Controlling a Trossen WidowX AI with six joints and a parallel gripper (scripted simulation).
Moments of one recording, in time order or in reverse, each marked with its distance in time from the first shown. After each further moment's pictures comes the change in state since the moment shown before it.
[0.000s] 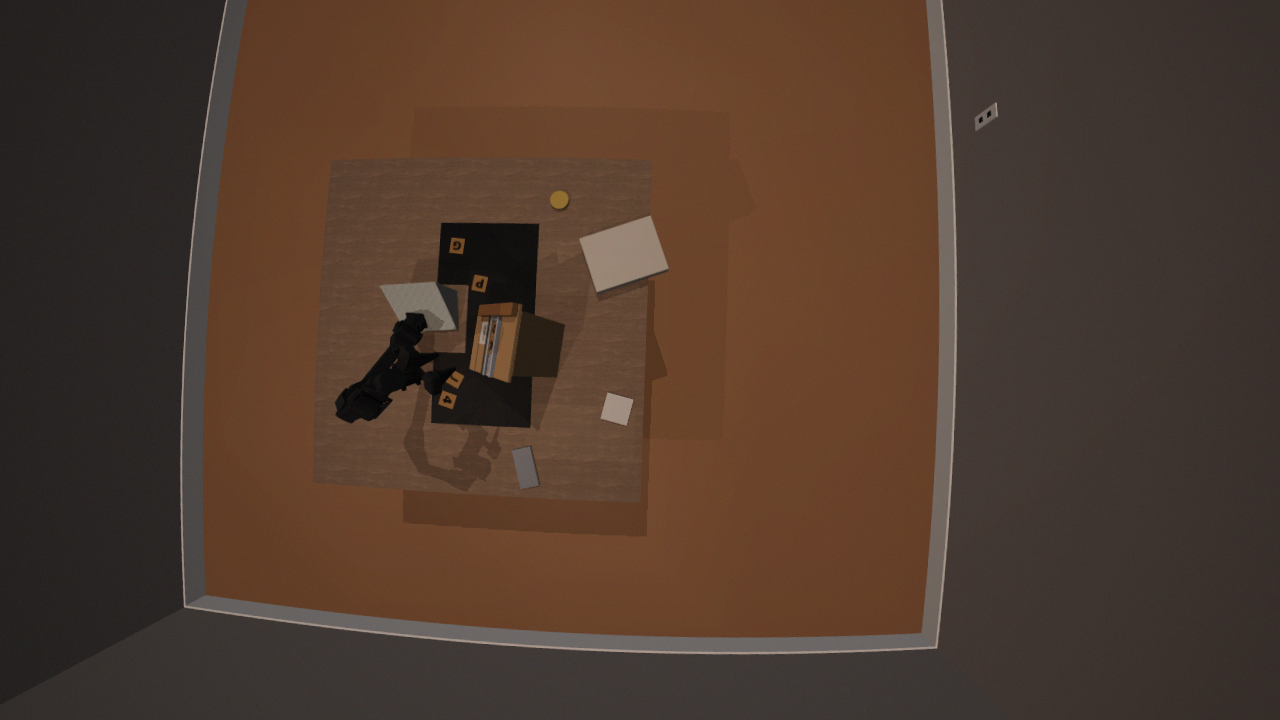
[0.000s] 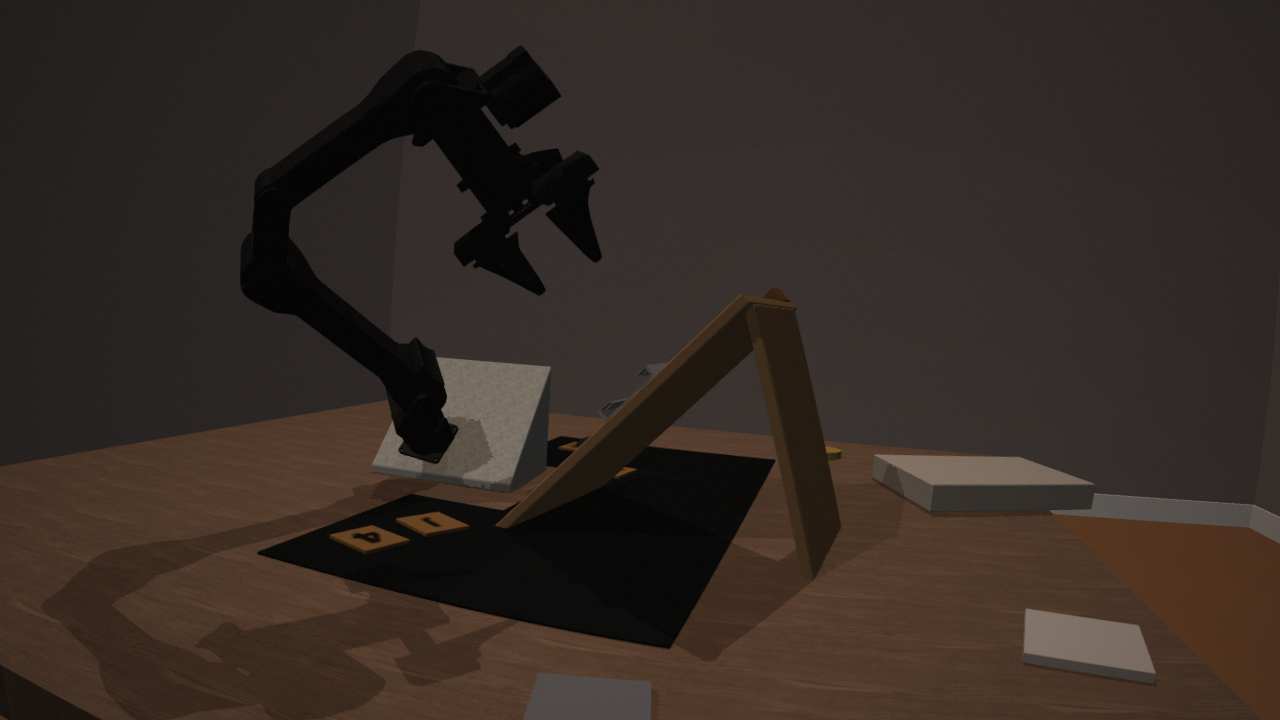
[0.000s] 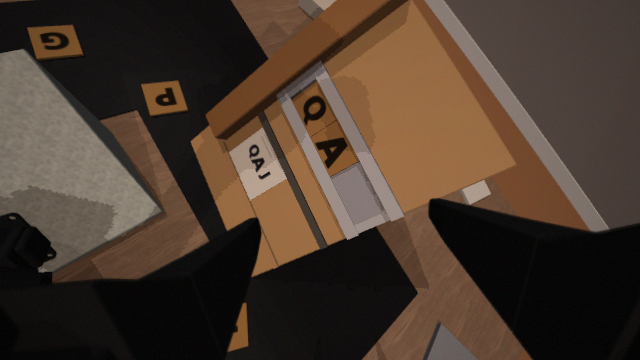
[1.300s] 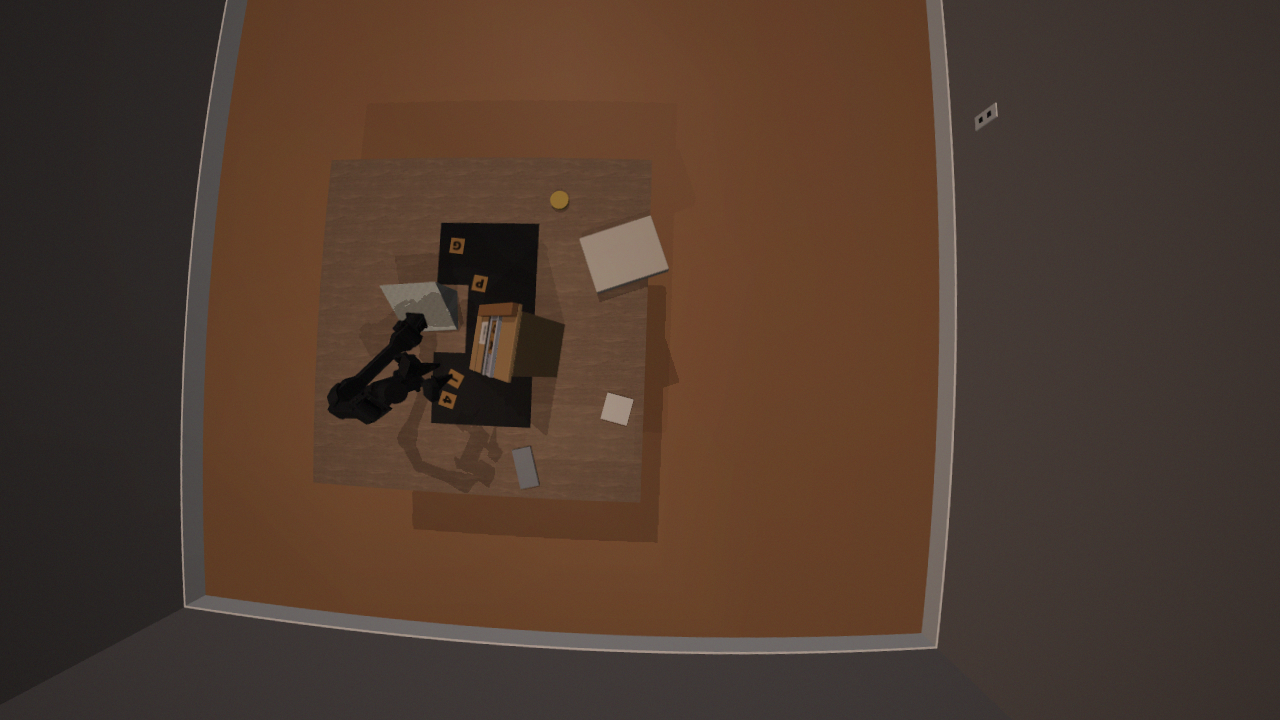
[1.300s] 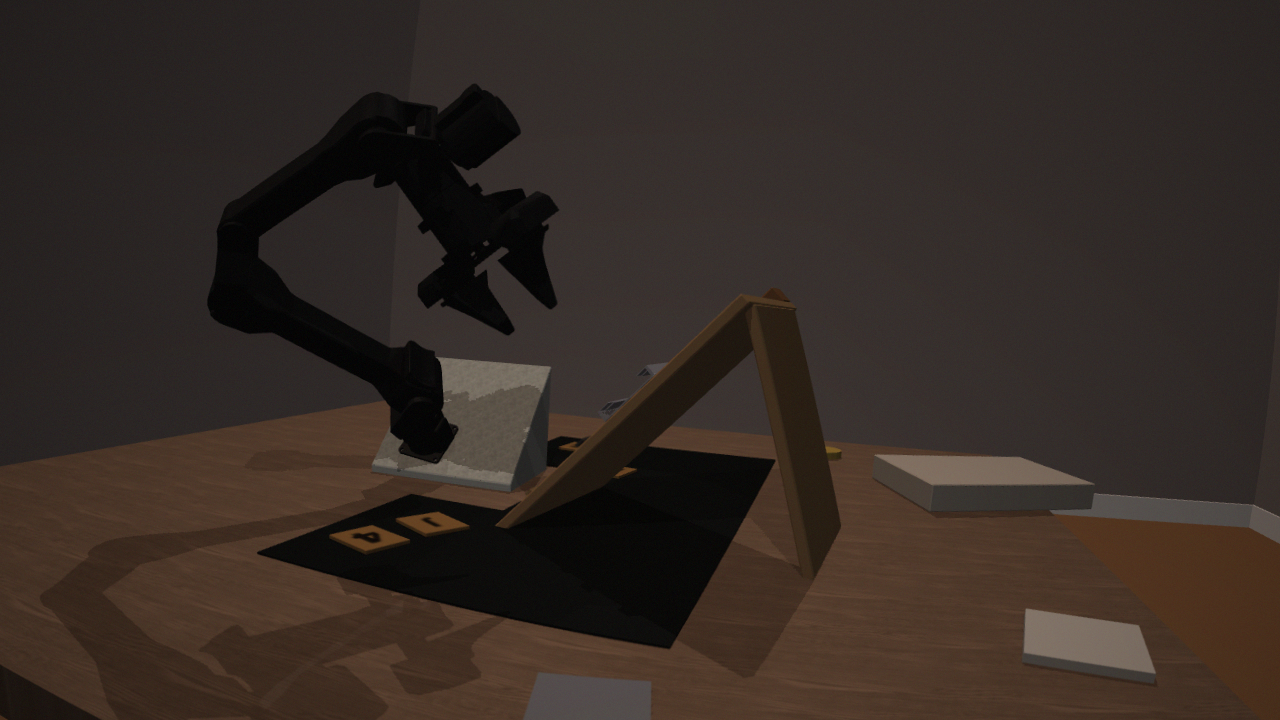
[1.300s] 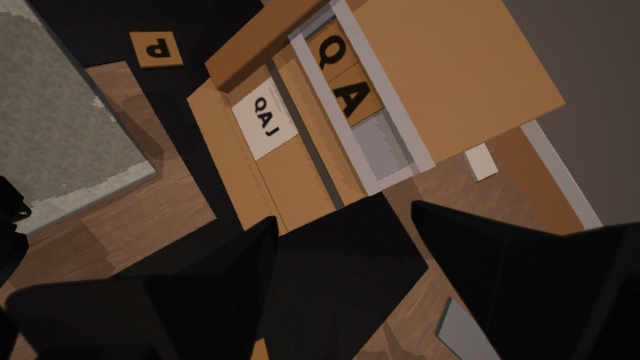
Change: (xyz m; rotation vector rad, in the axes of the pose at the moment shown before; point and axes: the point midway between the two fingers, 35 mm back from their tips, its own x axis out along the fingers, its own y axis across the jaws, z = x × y) arm 0.010 0.029 -0.051 -0.015 0.035 -0.025
